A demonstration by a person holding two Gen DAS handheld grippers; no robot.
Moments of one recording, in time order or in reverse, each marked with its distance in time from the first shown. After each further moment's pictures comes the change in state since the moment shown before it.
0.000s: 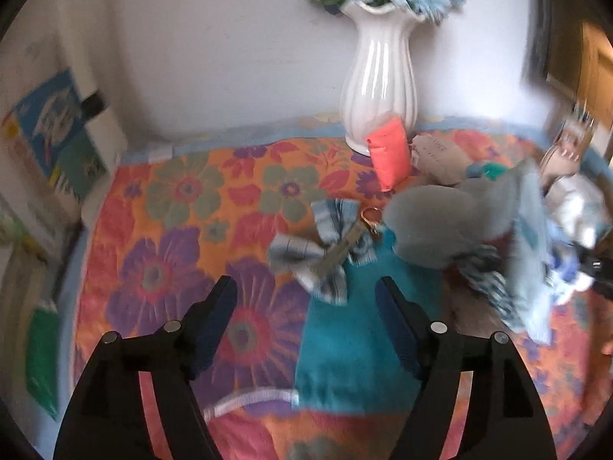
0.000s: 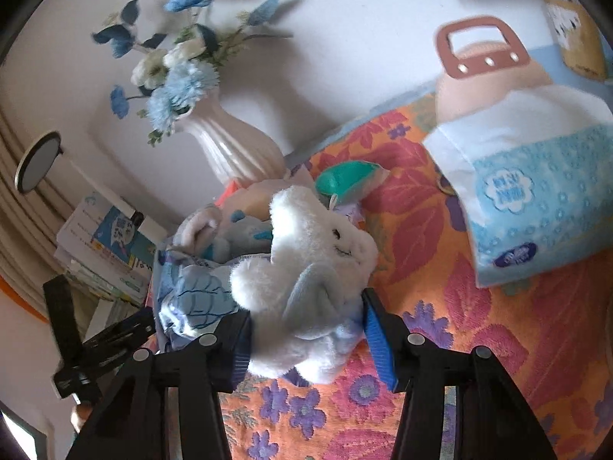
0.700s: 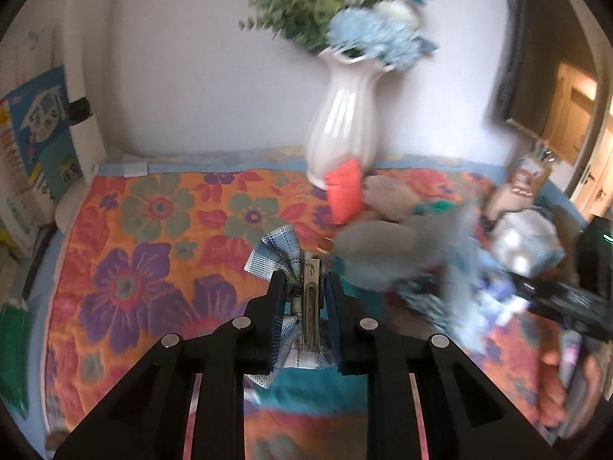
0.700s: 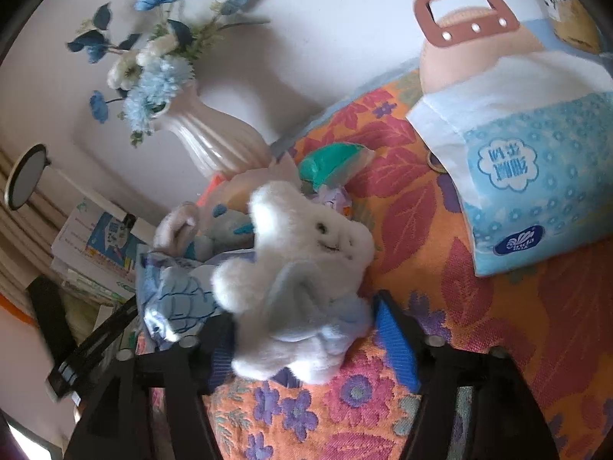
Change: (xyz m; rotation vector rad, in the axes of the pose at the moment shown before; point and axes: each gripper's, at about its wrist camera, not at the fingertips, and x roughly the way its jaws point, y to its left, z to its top) left arm -0.018 0.006 0.004 -0.035 -0.095 -0.147; right arm 0.014 -0.011 0.004 0.056 0.055 -0.002
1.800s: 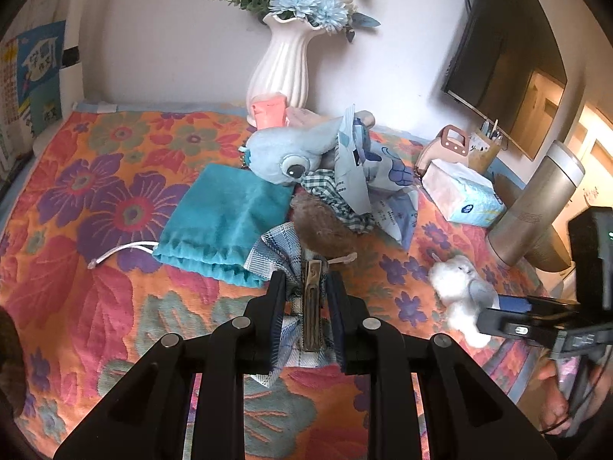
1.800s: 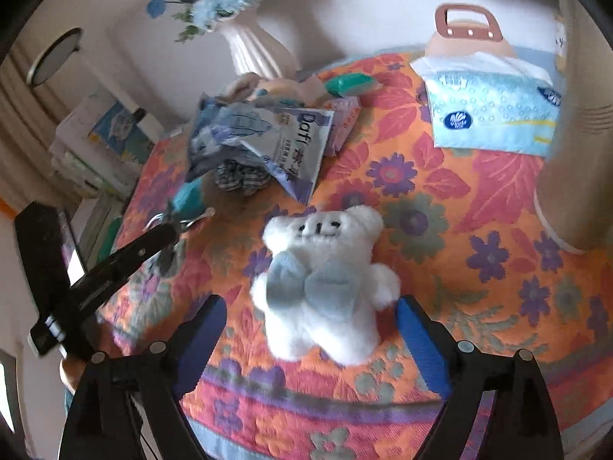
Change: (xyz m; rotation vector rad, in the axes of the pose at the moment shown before) left arm -0.042 -0.044 -0.081 -0.048 0.015 -0.170; right arm -0.063 0.034 -0.084 -0.230 0.191 -0.155
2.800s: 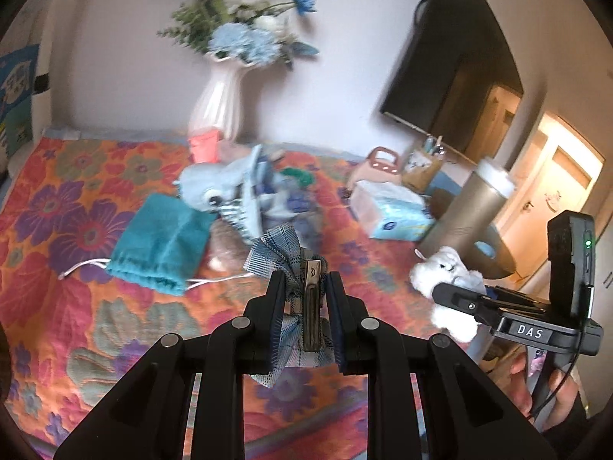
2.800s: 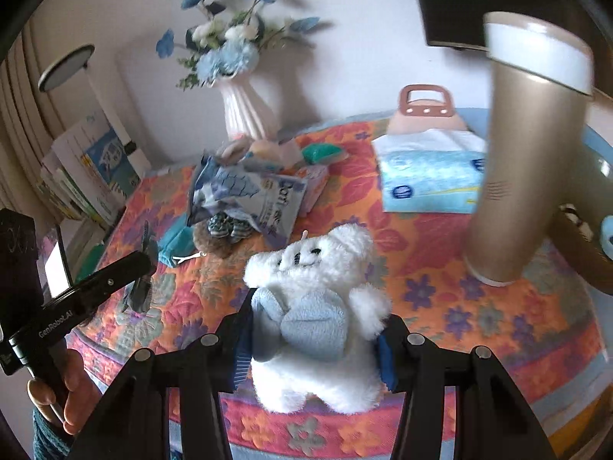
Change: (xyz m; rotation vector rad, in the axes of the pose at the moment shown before) left arm -0.040 -0.042 0.006 0.015 -0.068 -0.153; right arm -0.069 0.009 -0.011 -0.046 -0.219 -0.145
